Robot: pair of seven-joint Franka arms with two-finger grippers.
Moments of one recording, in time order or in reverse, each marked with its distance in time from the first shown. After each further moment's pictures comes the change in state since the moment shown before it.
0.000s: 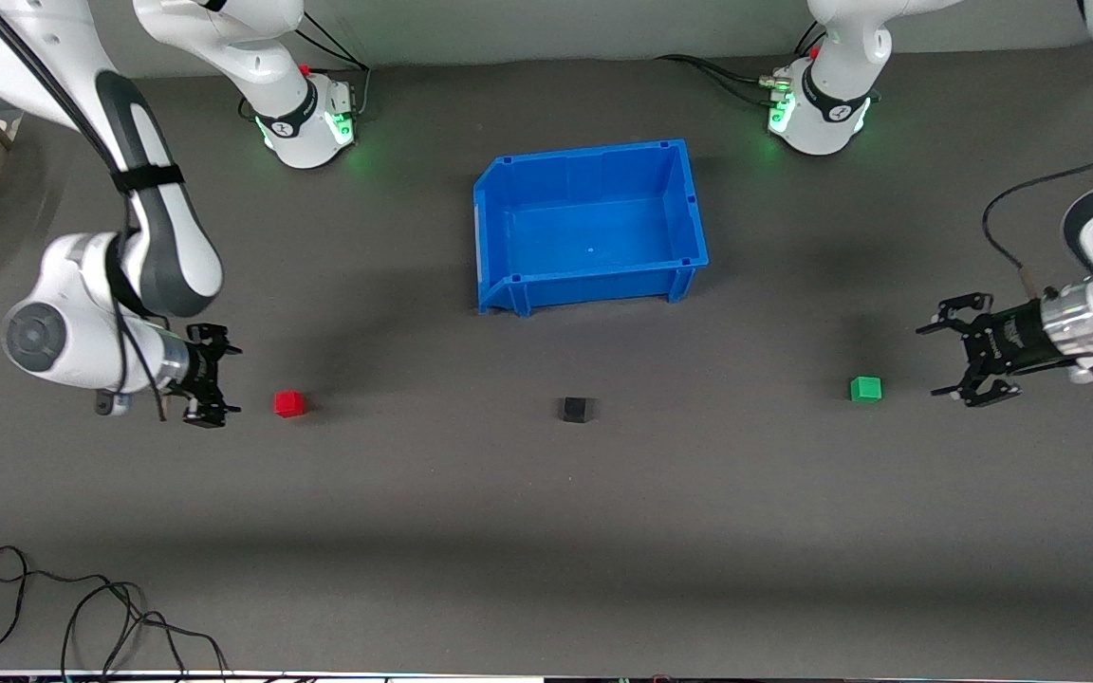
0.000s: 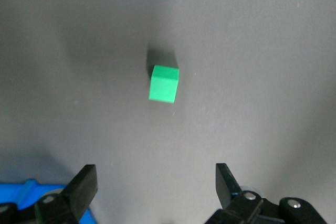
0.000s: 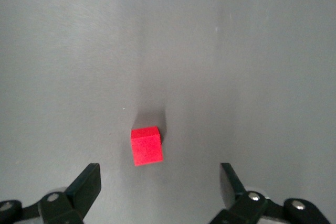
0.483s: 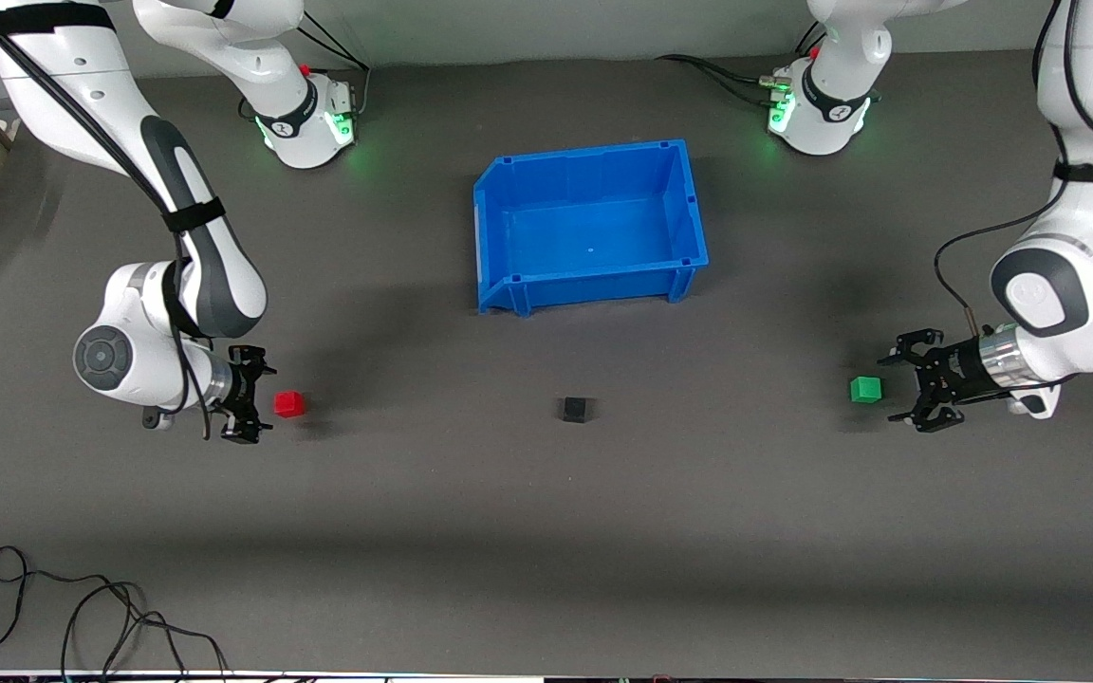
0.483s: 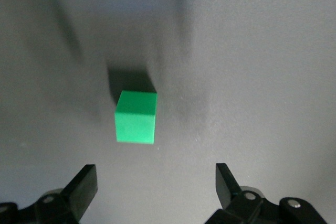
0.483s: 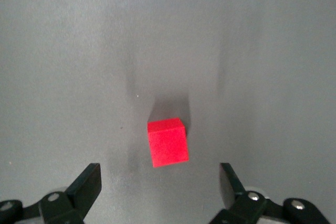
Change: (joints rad) left arm -0.032 0.158 -0.004 -0.013 -0.138 0.166 0.221; right arm 0.038 0.080 0.010 -0.004 0.006 0.132 0.034
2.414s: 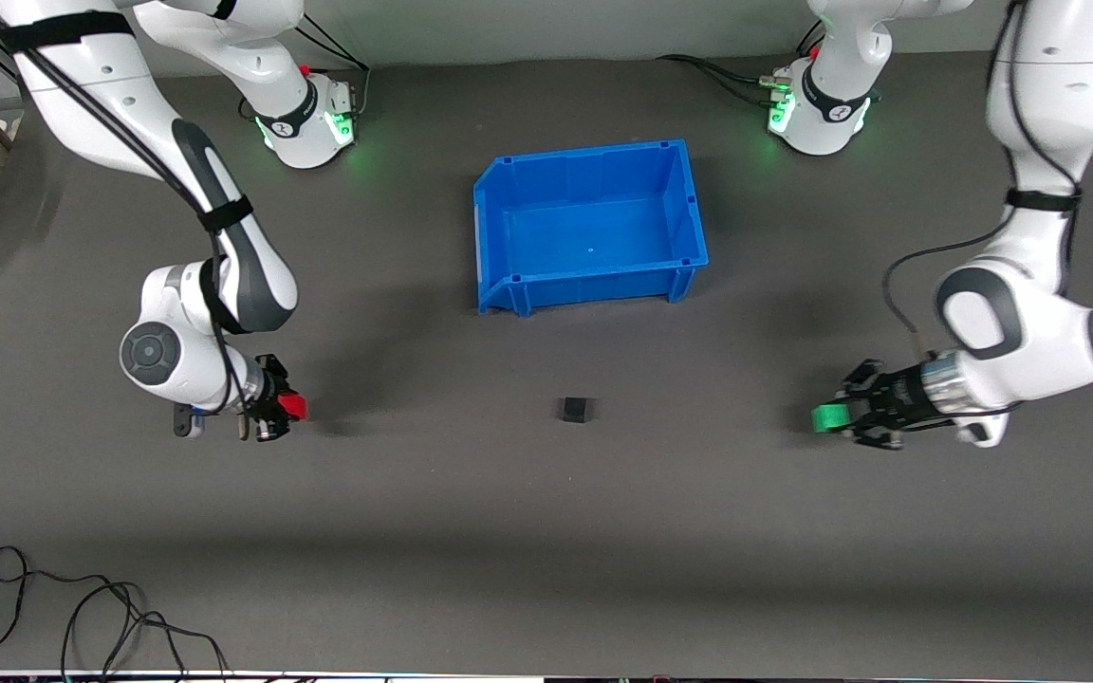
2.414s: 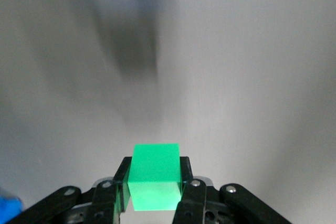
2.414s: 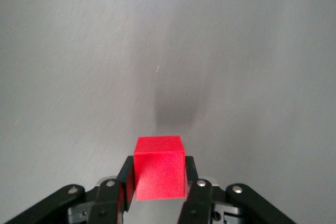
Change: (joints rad) left arm -0.195 0.037 -0.026 0.126 -0.037 0.038 -0.213; right arm 0.031 0.009 0.059 0.007 -0.071 0.064 0.037
